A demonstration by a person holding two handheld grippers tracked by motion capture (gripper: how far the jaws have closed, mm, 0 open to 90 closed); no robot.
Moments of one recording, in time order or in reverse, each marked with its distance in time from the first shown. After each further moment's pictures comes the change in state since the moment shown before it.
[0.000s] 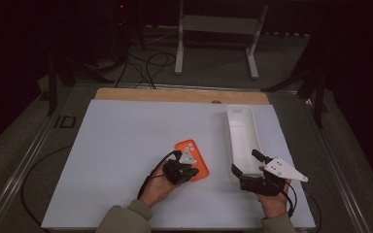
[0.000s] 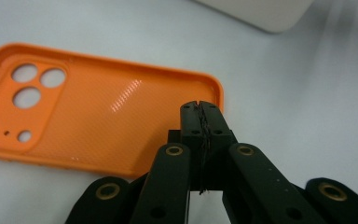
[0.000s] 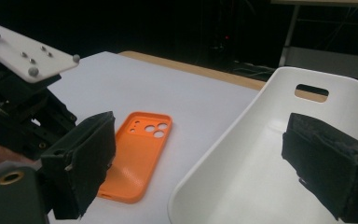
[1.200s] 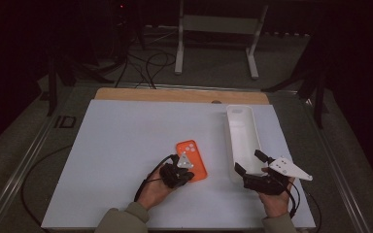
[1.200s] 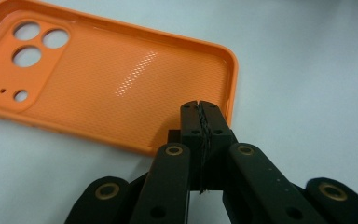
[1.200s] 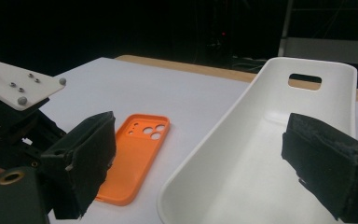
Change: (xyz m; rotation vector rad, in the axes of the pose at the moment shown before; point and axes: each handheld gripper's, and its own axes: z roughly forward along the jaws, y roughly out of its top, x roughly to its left) left arm -0.001 -0.015 0.000 0.050 0.022 -0.001; right arm -0.008 -0.002 -0.003 -0.001 -0.009 0.078
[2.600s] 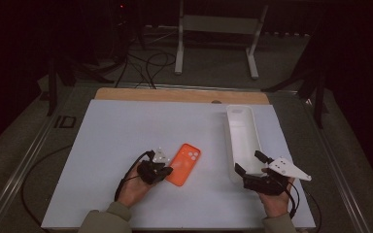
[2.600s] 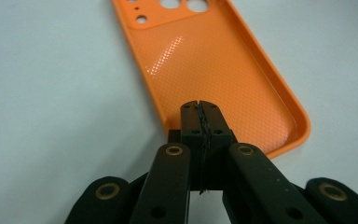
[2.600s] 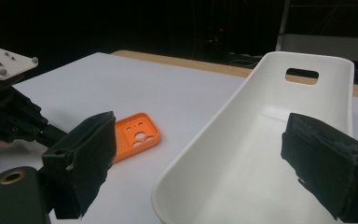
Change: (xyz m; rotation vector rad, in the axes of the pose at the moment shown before) left arm 0.037 -0.039 -0.036 -0.001 0.090 -0.102; right arm -0.001 -0.003 0.001 0.015 -0.012 -0.008
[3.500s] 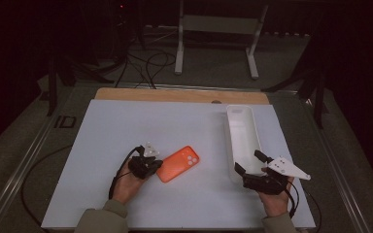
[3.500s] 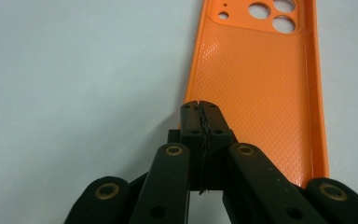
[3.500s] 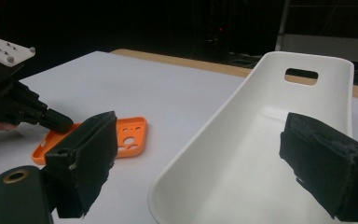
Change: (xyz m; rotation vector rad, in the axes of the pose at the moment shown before) left arm 0.024 -0.010 -0.008 -0.019 0.107 -0.085; right arm -0.001 0.000 0.002 0.004 0.000 -0.007
